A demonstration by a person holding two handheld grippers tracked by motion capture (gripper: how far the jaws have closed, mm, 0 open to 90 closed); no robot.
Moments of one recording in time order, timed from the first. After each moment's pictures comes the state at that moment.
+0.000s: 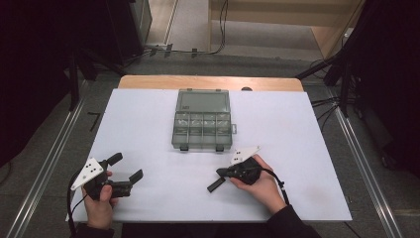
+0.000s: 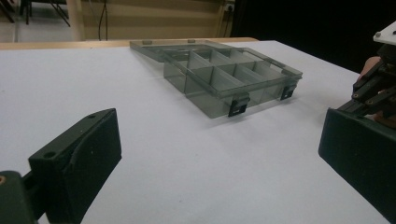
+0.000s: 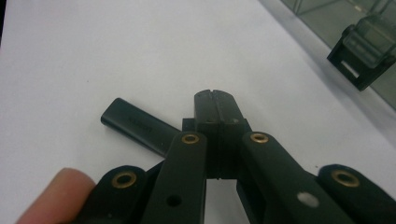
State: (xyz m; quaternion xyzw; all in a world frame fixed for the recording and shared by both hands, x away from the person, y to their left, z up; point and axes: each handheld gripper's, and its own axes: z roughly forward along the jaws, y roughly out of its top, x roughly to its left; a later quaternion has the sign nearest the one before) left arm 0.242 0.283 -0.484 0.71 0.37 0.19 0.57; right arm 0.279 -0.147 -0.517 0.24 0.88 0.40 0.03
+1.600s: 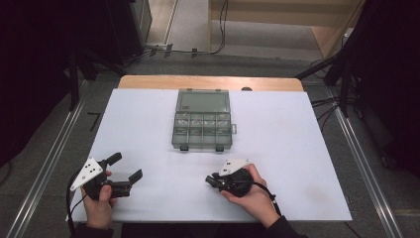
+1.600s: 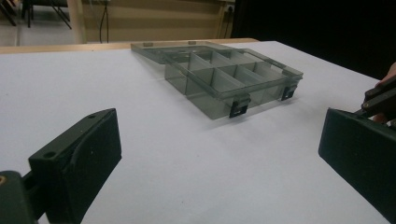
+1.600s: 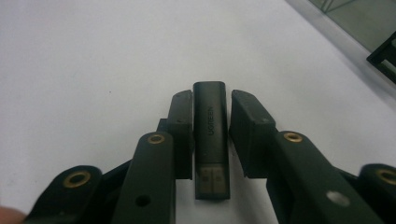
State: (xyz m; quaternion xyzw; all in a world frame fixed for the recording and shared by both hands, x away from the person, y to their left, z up) left arm 0.241 0.283 -0.483 0.71 0.37 0.20 0.57; right arm 0.246 -0.113 -0.514 0.28 0.88 0.37 0.08
